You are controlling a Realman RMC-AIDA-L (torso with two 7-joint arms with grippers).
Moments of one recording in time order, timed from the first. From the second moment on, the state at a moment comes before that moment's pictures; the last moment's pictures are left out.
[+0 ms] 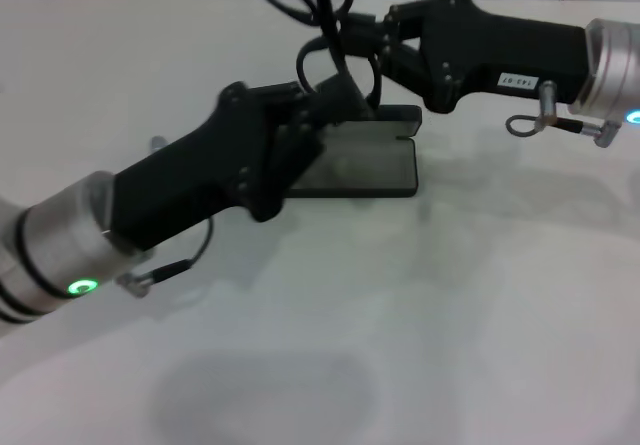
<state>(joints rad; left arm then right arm) -0.51 -2.08 1.57 0.25 0.70 1.84 -0.96 0.67 2.00 -1.29 -0.60 -1.18 -1.49 1.22</state>
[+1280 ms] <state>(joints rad) -0.39 -1.98 1.39 0.25 0.69 1.96 -0.96 0.69 2.03 -1.85 -1.23 -2.36 -0.86 2.14</state>
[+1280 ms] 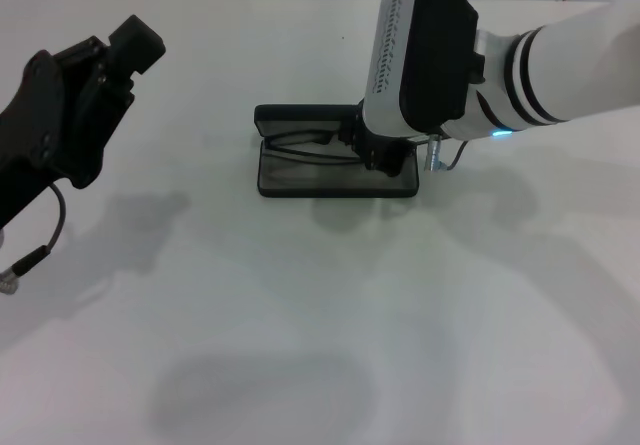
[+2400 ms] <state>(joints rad) -0.40 -2.00 1.39 0.25 0.69 1.93 -0.96 0.70 2.03 -1.88 -1.15 -2.39 -0.78 2.13</state>
